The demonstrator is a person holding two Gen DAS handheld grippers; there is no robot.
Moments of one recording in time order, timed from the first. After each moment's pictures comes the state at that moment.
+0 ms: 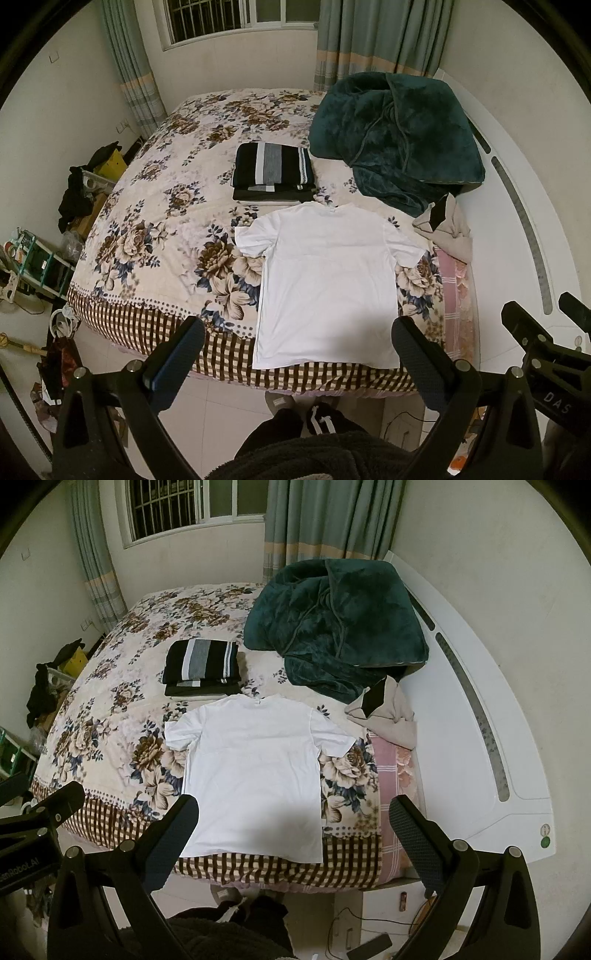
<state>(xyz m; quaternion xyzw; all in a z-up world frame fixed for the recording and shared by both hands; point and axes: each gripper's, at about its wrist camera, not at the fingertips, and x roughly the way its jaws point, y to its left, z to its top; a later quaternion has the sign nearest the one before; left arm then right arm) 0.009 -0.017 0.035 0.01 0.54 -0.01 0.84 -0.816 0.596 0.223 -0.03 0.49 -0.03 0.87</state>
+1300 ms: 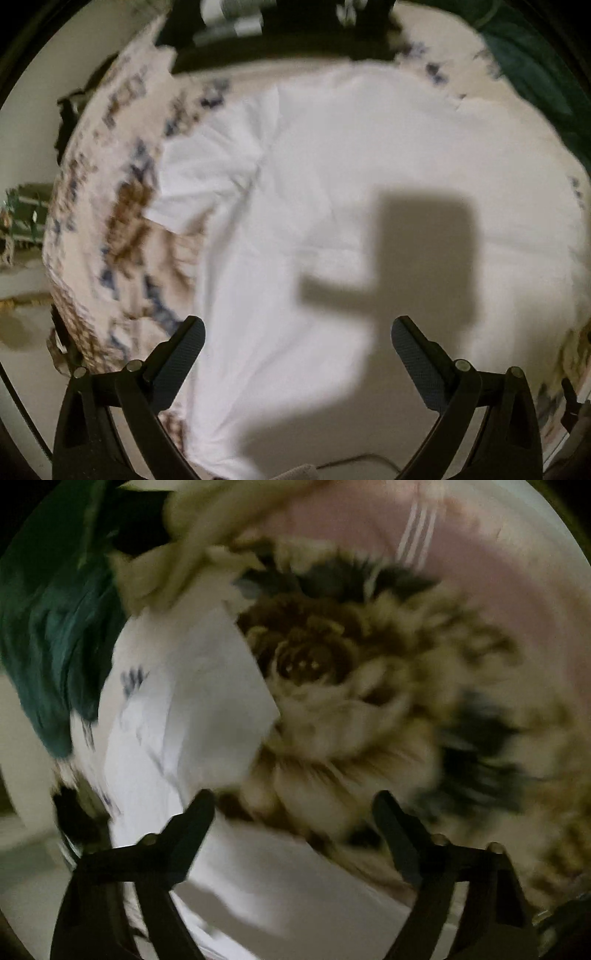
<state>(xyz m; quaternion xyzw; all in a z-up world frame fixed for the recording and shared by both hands) 0.301 -0.069 -0.473 0.01 0.69 0.14 0.71 -0.537 0.299 -0.384 0.53 0.55 -0.22 0.61</state>
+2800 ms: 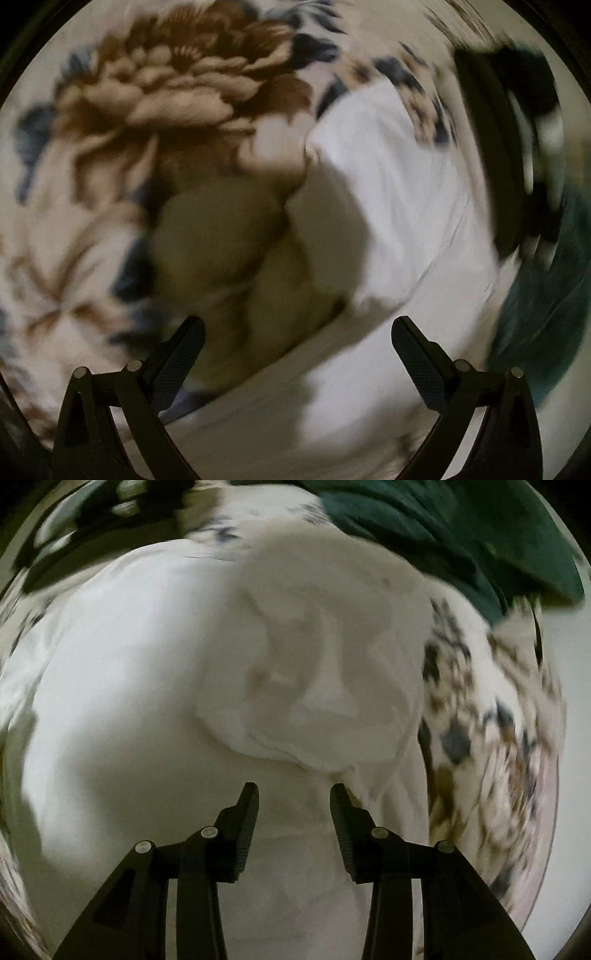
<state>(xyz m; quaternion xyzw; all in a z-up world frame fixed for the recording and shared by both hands) 0.265 0.200 -0.568 -0.50 0.58 0.16 0.62 -0.465 0.637 -0.383 -0.06 0.62 -0.03 0.78</state>
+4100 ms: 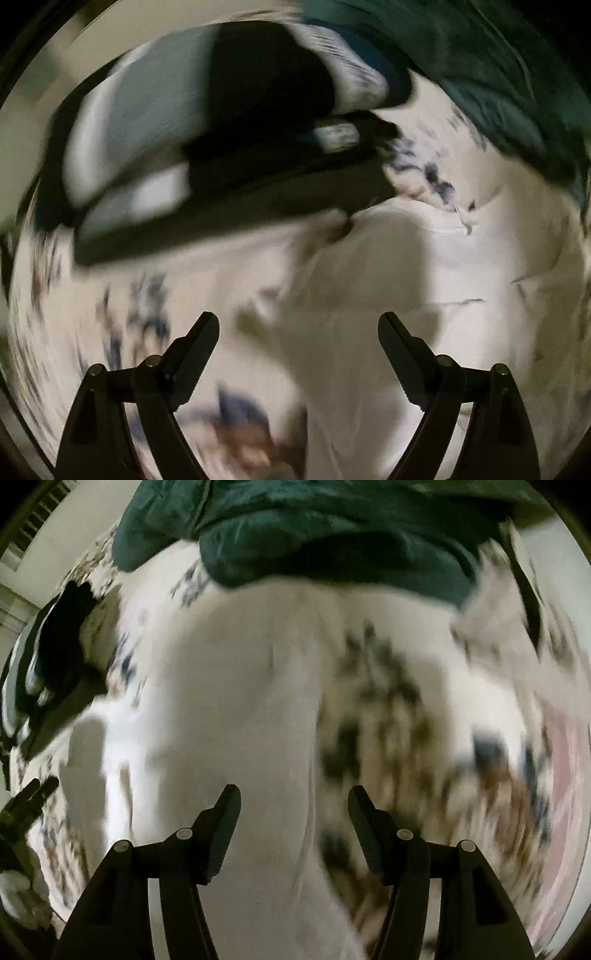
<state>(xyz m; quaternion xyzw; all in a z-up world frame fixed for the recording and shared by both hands) 0.420 0.032 -0.491 0.12 0.56 -0.07 0.81 -0.355 0.467 -0.337 0.11 0.63 -0.03 0.77</state>
